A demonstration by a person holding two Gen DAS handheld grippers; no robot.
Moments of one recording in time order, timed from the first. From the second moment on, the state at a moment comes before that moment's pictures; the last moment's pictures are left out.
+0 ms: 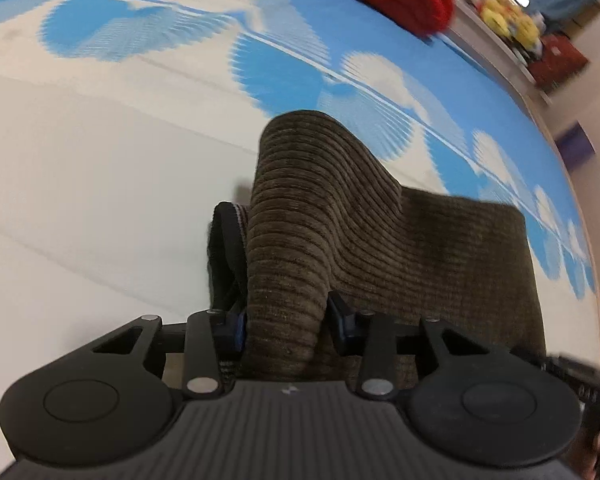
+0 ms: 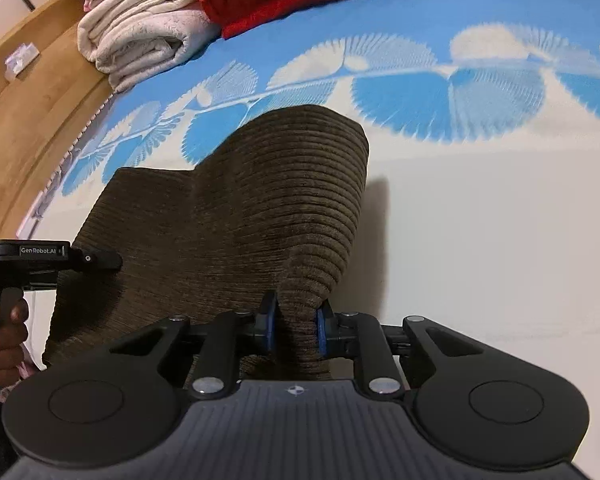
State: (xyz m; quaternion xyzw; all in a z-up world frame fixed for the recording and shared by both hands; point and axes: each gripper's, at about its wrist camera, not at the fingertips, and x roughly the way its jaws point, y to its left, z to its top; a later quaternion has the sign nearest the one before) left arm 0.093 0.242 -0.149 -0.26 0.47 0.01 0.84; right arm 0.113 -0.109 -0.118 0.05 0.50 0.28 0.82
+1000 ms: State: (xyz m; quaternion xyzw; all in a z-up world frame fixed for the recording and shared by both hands) left arm 0.075 0.077 -0.102 -0.02 0.38 -0.27 0.88; right arm 0.100 -0.283 -0.100 -0.01 0.45 0.28 0.85
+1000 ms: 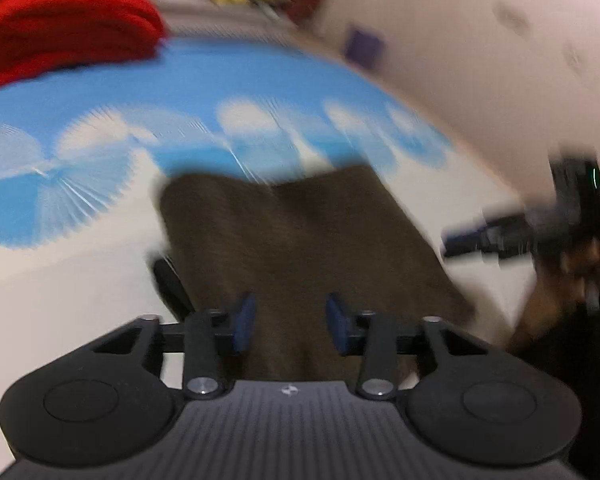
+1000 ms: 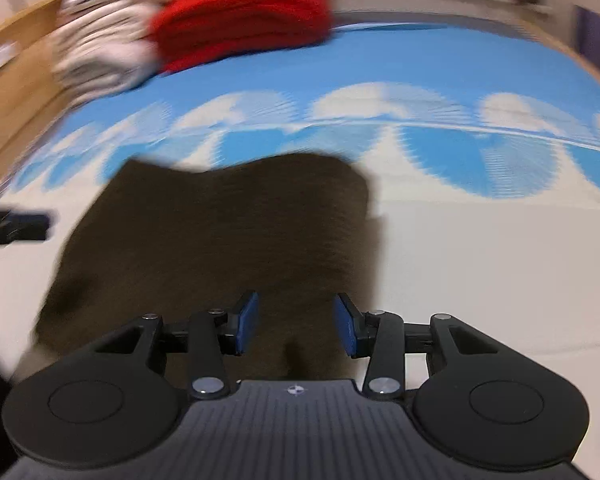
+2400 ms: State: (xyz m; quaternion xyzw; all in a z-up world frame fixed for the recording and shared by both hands) left arm 0.177 0.106 -0.115 -0.15 0.37 -0.09 0.91; right arm 0.223 -0.232 -0.135 0.08 0.40 0.08 0.91
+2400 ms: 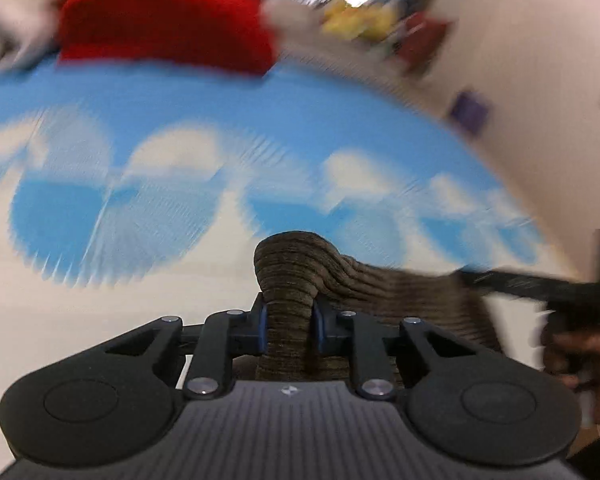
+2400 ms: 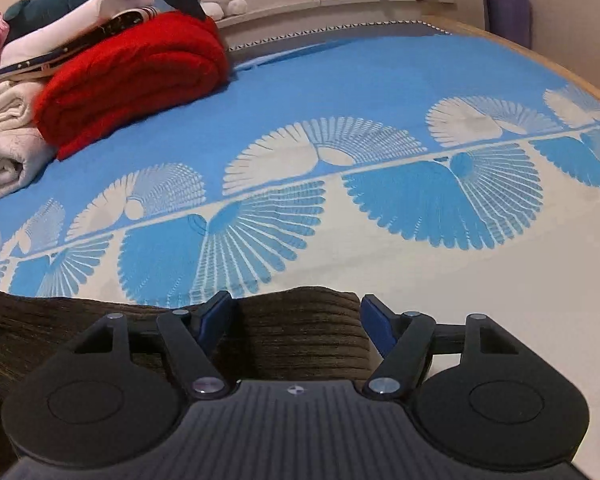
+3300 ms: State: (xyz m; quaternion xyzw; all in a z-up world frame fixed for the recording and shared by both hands) left arm 0.150 0.082 -0.109 0.00 0.37 -0.07 0.93; right arm 0.209 -0.224 -0.132 0.03 0.39 0.06 0.92
